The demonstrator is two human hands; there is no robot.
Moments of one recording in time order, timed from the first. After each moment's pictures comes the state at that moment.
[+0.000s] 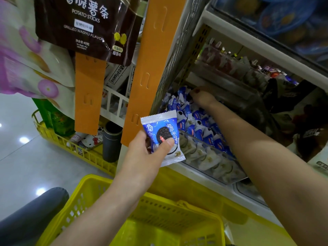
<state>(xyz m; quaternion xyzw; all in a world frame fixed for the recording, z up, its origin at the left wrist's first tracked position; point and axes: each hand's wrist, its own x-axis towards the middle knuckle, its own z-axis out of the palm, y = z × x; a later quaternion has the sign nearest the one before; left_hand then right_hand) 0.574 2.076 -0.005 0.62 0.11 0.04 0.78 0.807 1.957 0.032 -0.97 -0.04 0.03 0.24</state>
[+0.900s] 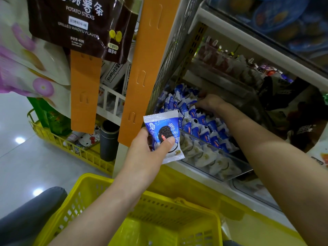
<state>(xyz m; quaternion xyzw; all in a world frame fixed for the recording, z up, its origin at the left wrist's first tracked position) 0.581 2.069 -0.011 0.62 0.11 0.05 0.77 0.806 1.920 0.032 -0.97 0.01 0.08 0.22</state>
